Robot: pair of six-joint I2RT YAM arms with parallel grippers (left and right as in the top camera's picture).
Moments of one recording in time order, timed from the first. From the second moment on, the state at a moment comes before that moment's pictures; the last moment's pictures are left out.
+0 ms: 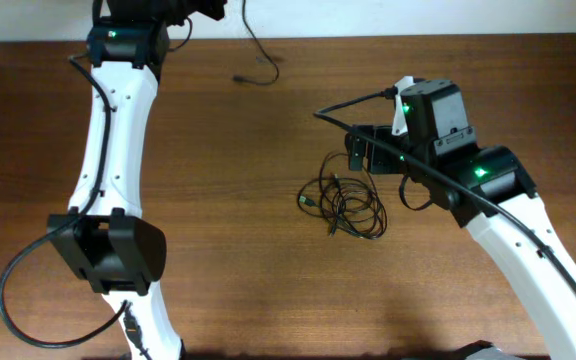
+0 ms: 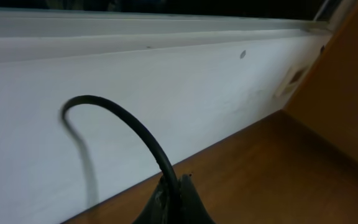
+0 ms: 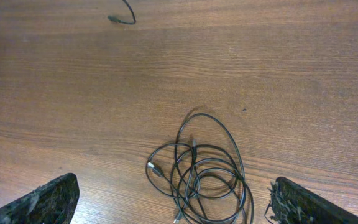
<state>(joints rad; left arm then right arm) -0.05 2.07 2.20 -0.40 0.65 -0.04 0.39 1.40 1.39 -0.82 -0.04 0.37</state>
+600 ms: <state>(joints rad) 0.32 2.46 2.20 -0.38 0.41 0.19 0.39 1.41 1.39 -0.89 -0.05 0.37</state>
